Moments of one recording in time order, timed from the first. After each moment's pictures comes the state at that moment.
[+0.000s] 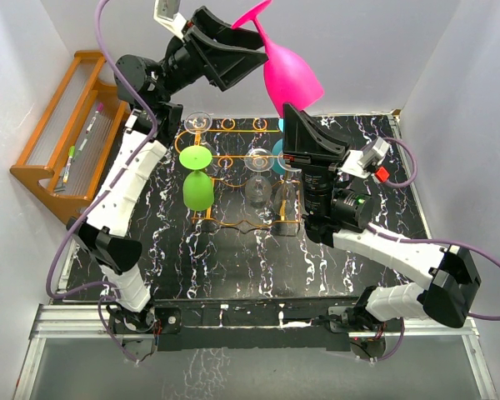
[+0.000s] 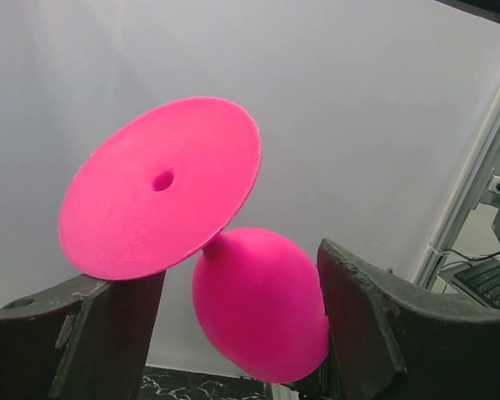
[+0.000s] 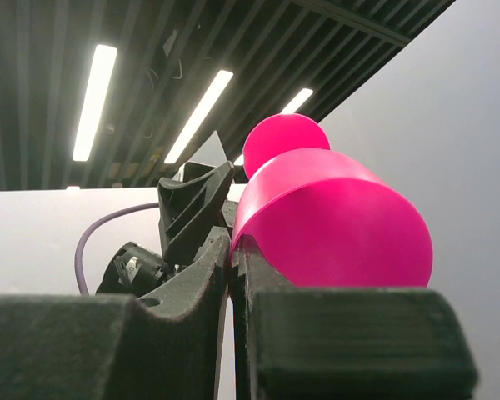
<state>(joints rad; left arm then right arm) -0.47 1.76 2.13 0.49 0.80 -0.97 0.90 1.29 1.02 1.50 0.23 0.18</state>
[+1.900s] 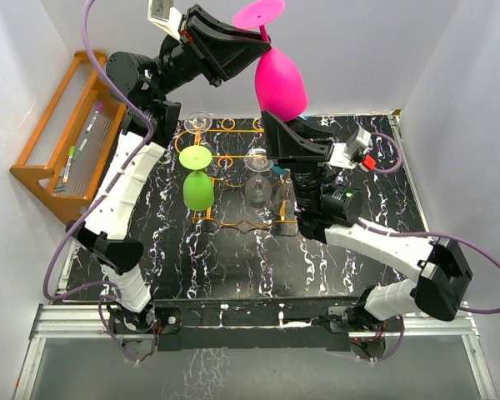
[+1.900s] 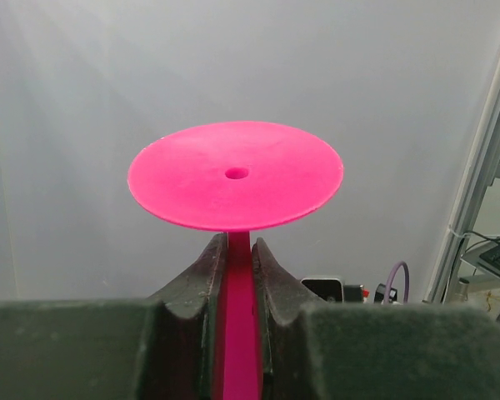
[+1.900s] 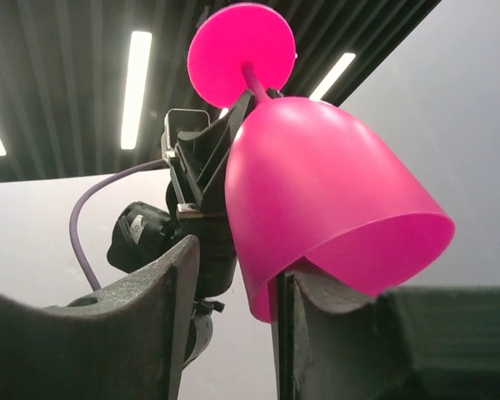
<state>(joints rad) -0.51 1.77 2.25 0.43 0.80 -0.84 0.90 1.36 1.05 1.49 0.15 0.35</state>
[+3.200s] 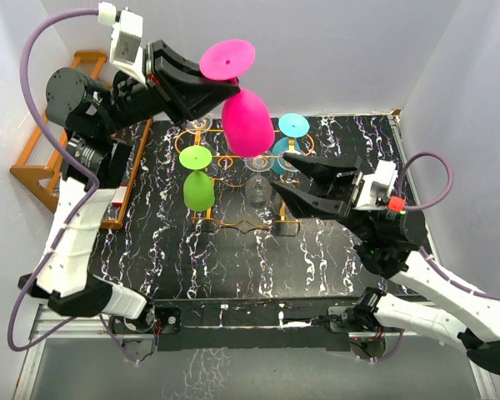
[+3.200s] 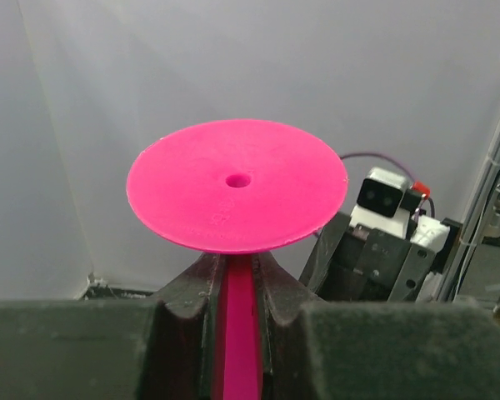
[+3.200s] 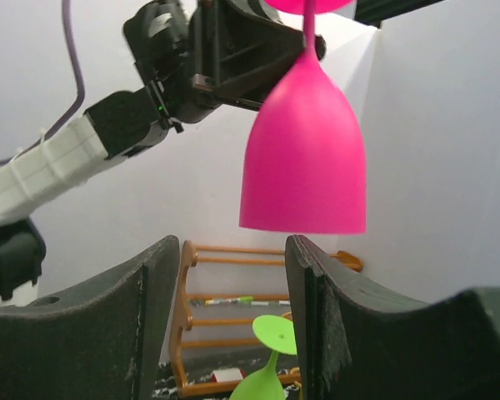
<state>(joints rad) -0.50 1.45 2.09 -0.02 0.84 -0.48 0.90 0.85 0.88 0.77 -0.22 0.06</state>
